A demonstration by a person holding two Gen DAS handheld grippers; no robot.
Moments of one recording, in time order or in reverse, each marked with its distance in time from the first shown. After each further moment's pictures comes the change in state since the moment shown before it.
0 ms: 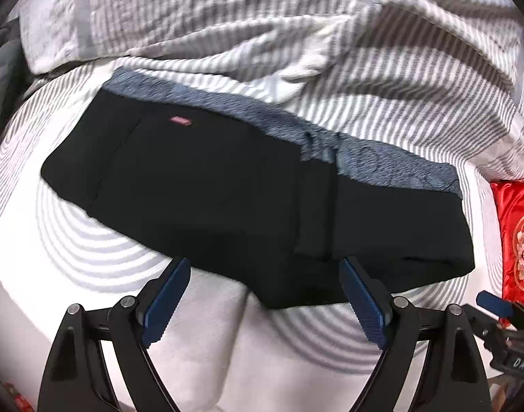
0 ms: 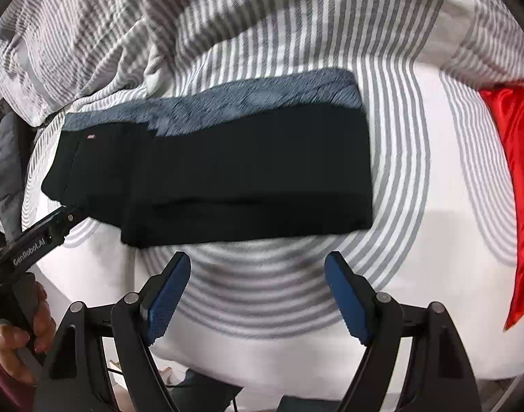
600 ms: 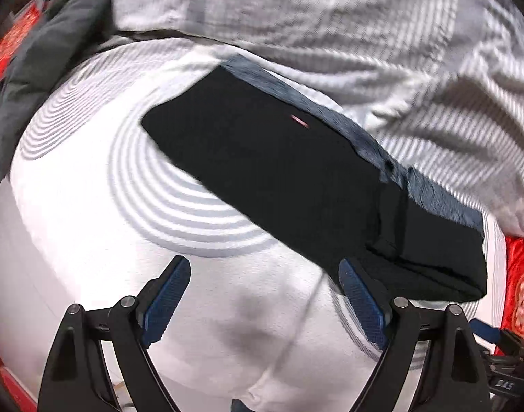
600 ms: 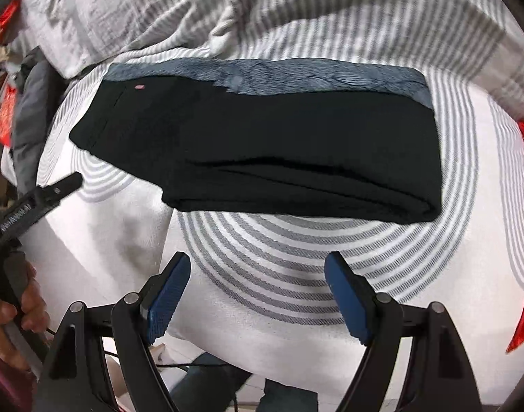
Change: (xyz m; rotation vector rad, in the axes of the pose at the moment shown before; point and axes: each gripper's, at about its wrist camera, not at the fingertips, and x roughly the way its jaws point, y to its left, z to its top) left arm -0.043 0.093 -0.038 -0.256 -0.095 0.069; right arm 0.015 0.050 -0.021 -0.195 0.043 0.067
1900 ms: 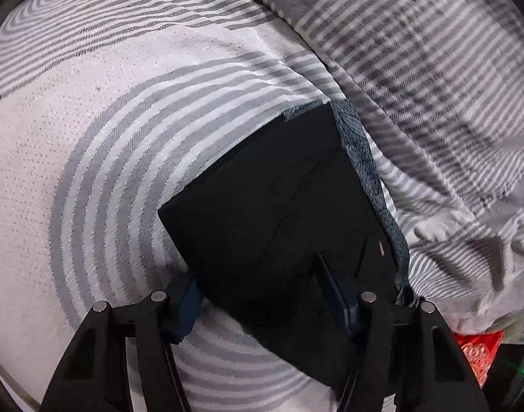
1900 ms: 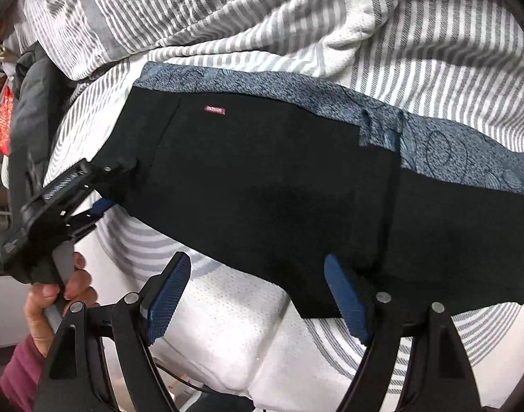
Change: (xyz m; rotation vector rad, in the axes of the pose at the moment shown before) left arm 0.124 0.126 0.108 -0.331 0.059 -0.340; right arm 0.072 0.128 0.107 0.018 -0.003 0.024
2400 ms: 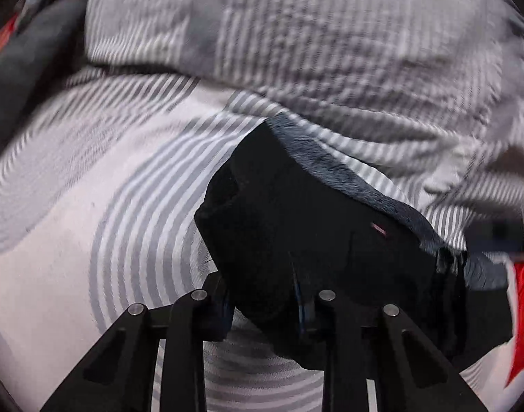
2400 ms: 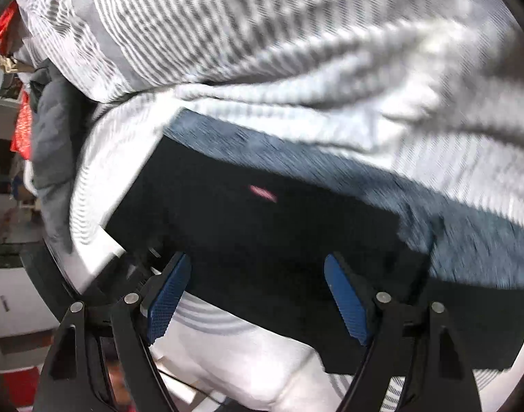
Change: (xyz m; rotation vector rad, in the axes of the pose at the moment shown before) left arm -0.018 -0.070 -0.025 0.469 -0.176 0.230; right arm -0.006 0.031 0.110 -0.035 0.097 0.165
